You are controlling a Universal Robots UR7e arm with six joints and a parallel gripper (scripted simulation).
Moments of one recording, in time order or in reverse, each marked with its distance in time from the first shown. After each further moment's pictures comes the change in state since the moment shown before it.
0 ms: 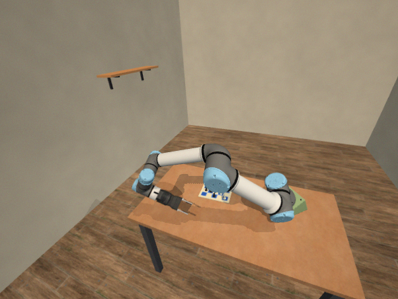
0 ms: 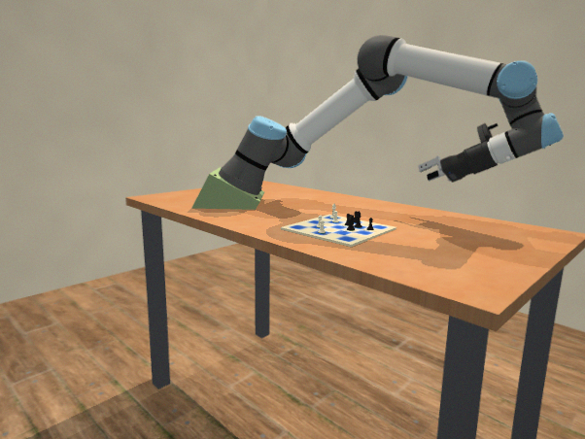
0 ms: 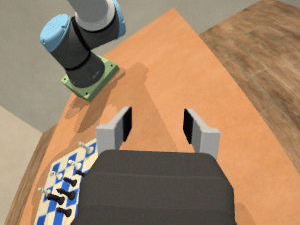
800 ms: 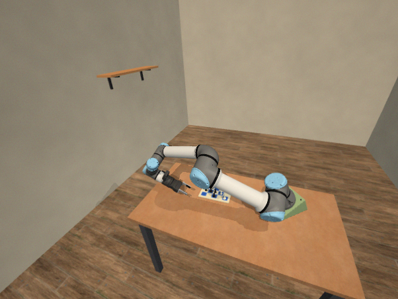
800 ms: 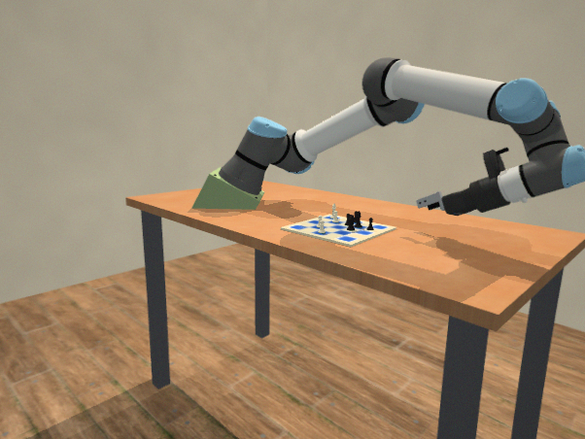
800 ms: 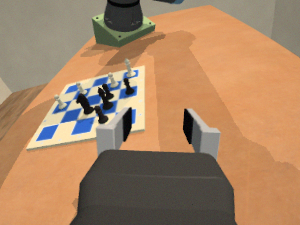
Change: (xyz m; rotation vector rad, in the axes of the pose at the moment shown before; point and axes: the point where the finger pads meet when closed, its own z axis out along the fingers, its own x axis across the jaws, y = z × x) arm -0.115 0.185 -0.022 0.061 0.094 -0.342
